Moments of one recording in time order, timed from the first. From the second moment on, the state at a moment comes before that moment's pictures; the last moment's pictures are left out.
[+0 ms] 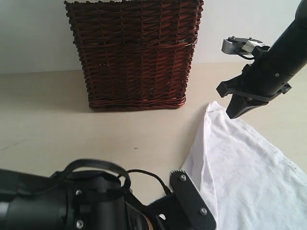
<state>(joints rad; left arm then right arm) -1.26 1.75 -0.89 0.19 0.46 -0.27 0.00 1.79 -1.26 0.41 0.97 -0.42</state>
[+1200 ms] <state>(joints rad) -0.95 1.63 -0.88 0.14 0.52 -0.16 0.00 2.01 -1.26 0.21 1.00 -0.28</state>
